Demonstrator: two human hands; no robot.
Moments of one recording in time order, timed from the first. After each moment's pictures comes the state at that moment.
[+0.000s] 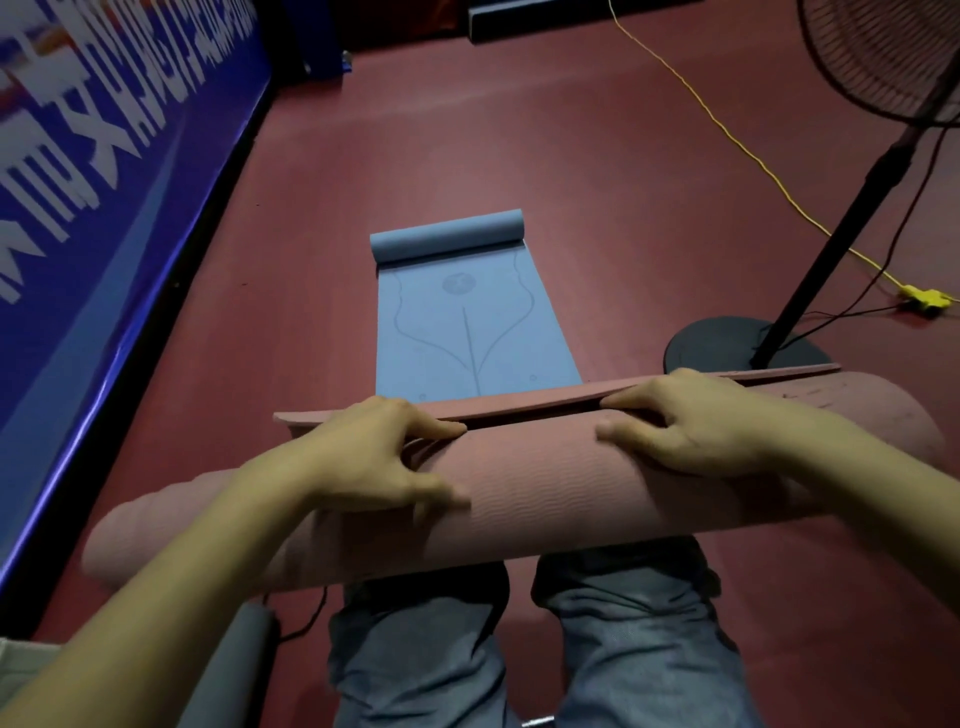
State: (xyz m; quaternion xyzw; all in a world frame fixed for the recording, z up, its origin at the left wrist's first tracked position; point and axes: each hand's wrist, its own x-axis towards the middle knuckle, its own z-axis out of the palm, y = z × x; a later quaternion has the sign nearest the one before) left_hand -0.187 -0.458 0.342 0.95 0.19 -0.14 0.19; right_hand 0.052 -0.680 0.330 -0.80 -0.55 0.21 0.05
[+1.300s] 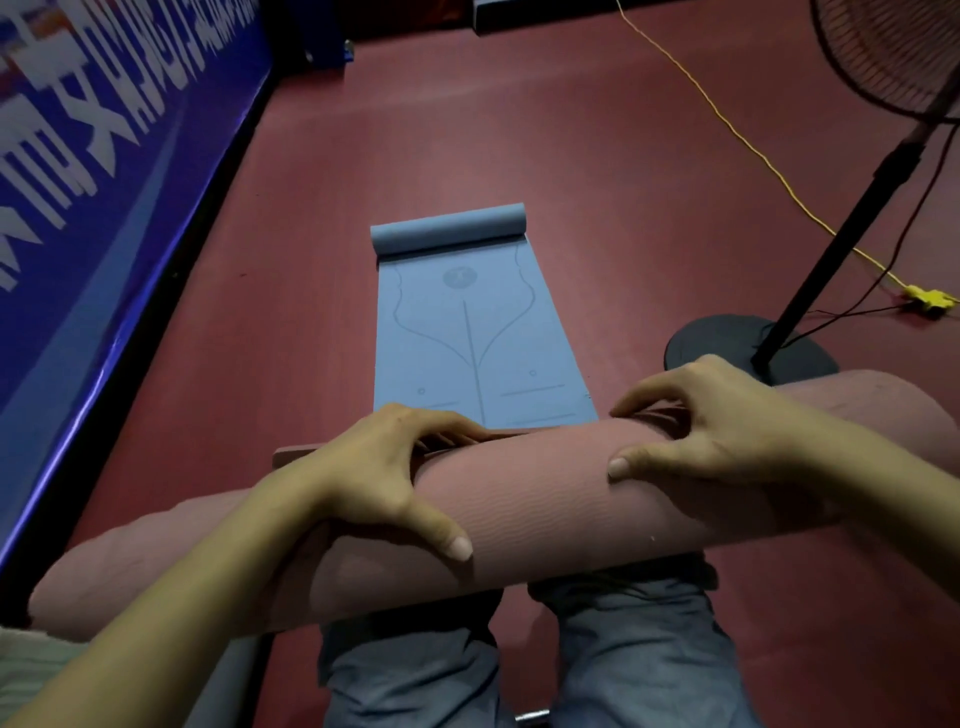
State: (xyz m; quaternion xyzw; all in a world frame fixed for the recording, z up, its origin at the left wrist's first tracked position) left_hand -0.191 -0.460 0.320 0.92 0.12 -0.09 0.35; right_hand 0.058 -0.693 0.324 -0.78 -0.57 0.17 0.19
